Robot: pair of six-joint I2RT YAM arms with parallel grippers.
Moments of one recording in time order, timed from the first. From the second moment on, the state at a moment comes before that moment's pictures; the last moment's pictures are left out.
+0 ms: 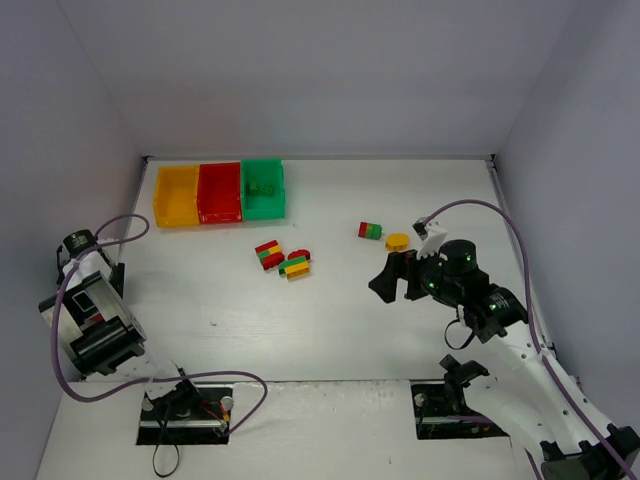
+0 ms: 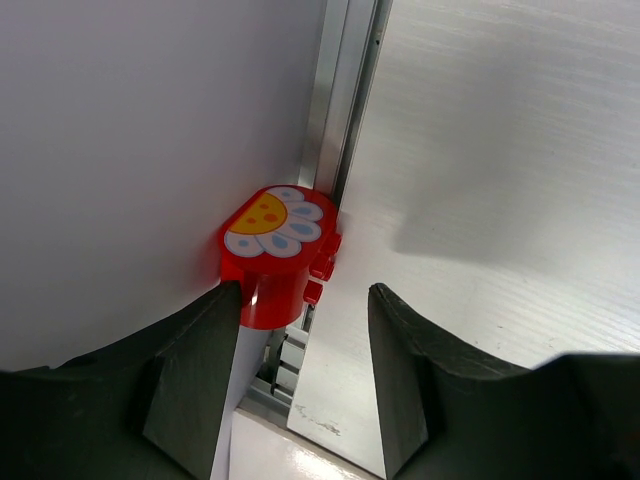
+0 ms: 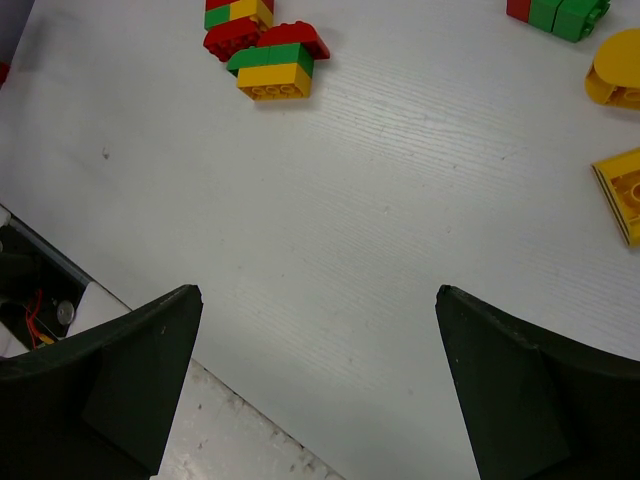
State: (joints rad) left arm 0.64 1.58 0.95 -0.49 -0.22 0.54; right arm 0.44 0.77 0.73 -0.51 -0.29 0.32
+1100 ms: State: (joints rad) left arm 0.66 1.58 0.94 -0.43 -0.22 0.58; right arm 0.44 0.79 0.73 -0.51 -0.29 0.32
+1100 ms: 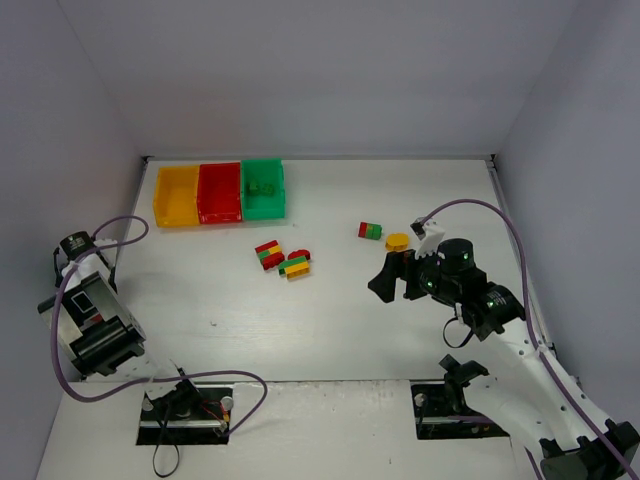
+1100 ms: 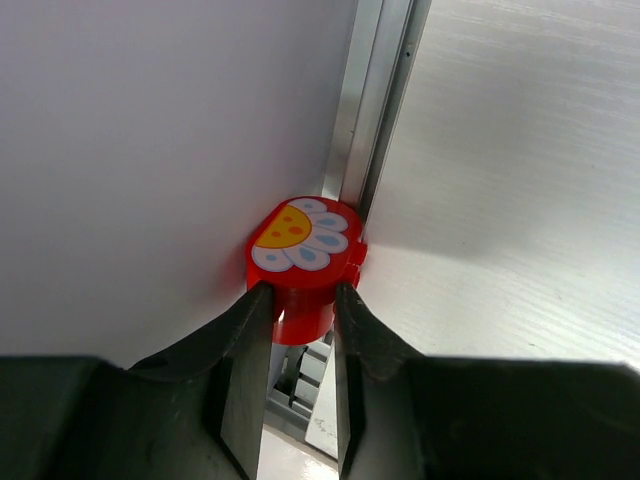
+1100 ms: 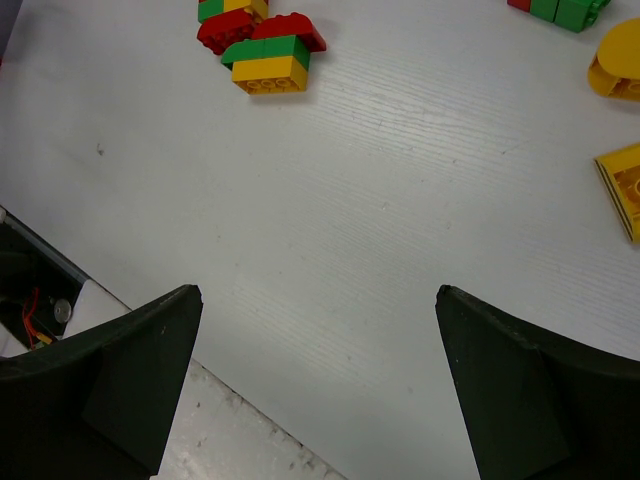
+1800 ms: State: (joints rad) left arm 0.62 1.43 0.90 -0.56 -0.08 0.53; right arm 0.44 0.73 0.73 -0.51 -0.29 0.32
